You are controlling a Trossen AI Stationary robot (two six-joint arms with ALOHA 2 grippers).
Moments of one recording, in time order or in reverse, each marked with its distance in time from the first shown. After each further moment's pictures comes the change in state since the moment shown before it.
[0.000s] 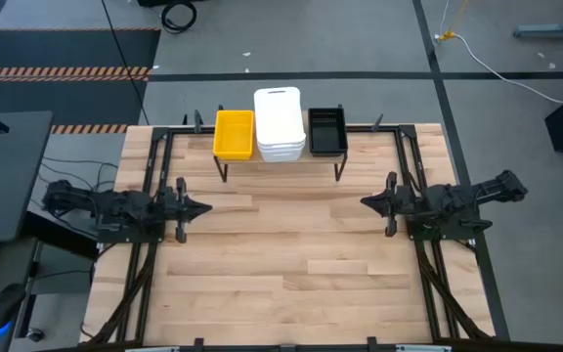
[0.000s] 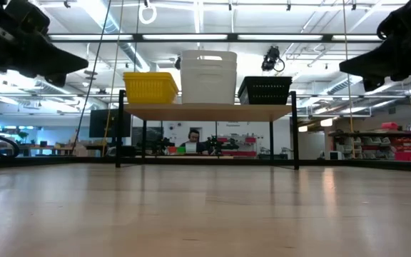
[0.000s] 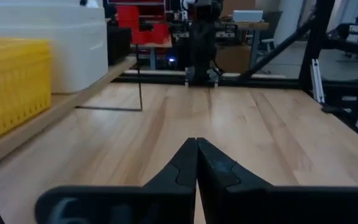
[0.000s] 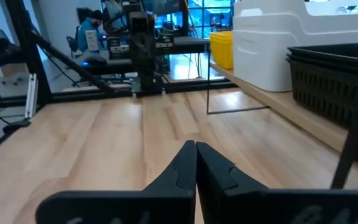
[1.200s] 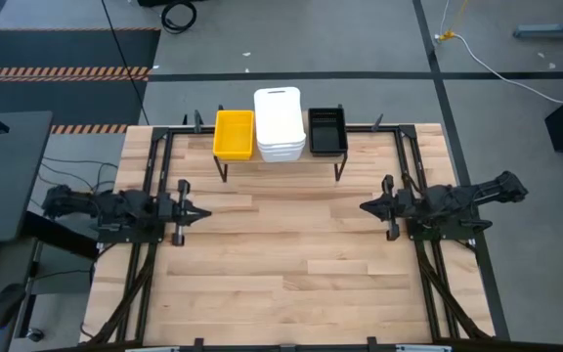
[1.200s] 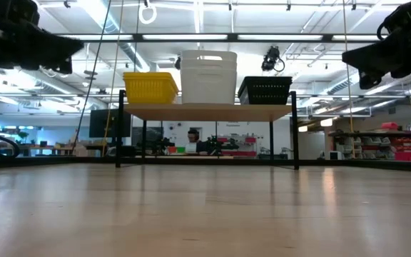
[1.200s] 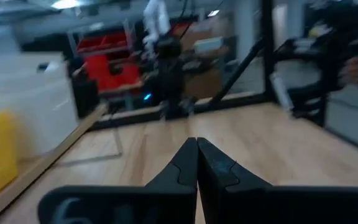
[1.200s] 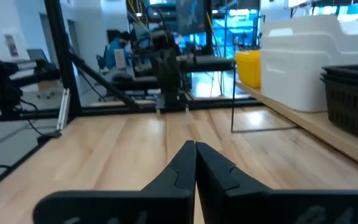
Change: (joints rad) left arm 0.055 -0.044 -0.063 0.153 0.201 0.201; right arm -0.007 -0.002 -0.055 0.145 -0.113 -0.034
